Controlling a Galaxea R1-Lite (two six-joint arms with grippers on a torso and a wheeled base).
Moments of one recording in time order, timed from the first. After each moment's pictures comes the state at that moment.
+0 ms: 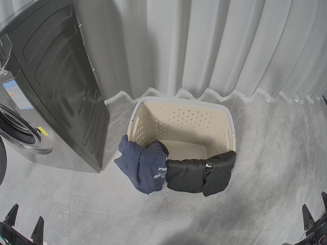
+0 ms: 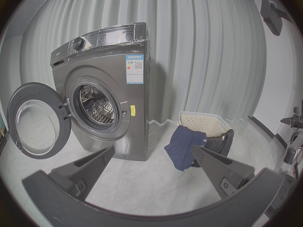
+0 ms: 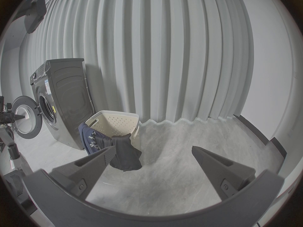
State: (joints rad) left arm 0.00 0.02 -0.02 0.01 0.00 -0.04; right arm 0.00 0.02 -0.02 0.00 0.00 -0.01
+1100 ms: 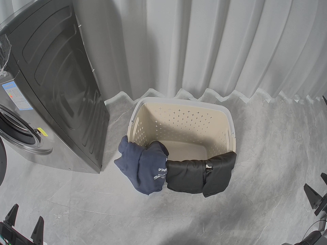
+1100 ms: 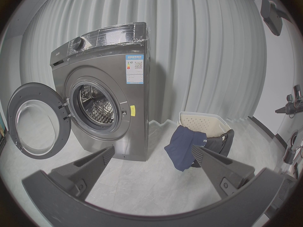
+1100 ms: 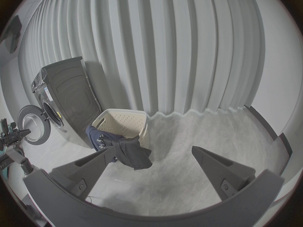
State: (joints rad) left arm 0.00 0.02 -0.02 0.01 0.01 -0.04; right arm 0.07 0.43 -0.19 -0.11 0.02 0.04
